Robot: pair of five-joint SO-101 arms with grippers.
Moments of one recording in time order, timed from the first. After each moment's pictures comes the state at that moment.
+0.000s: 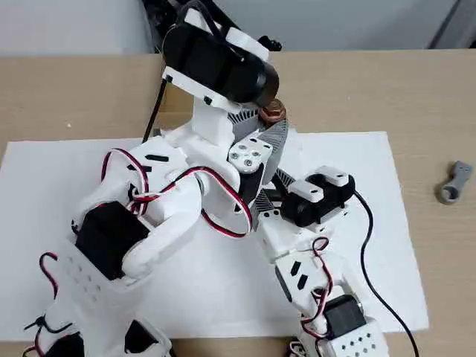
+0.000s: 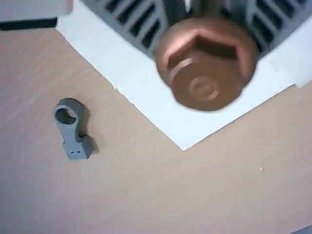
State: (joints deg) left arm 38.0 -26.5 -13.1 75.0 12.8; right arm -27.6 -91.6 84.3 21.8 -11.4
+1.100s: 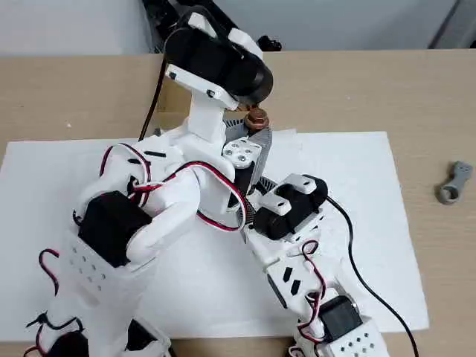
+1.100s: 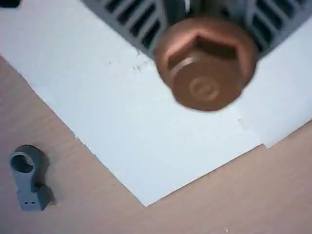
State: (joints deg) left arm 34.5 -25.3 -13.1 81.2 12.8; right arm -32.3 -91.6 84.3 23.8 -2.9
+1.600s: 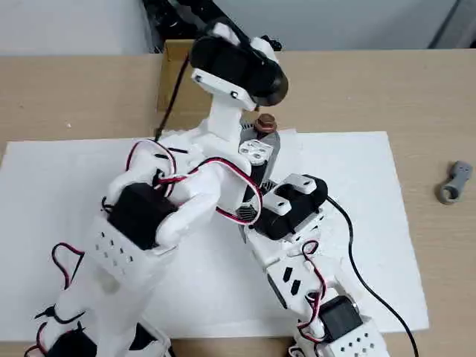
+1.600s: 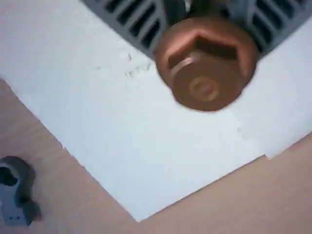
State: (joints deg) left arm 34.5 -24.8 -3.6 73.4 12.8; right arm -32.3 -91.6 84.3 23.8 -2.9
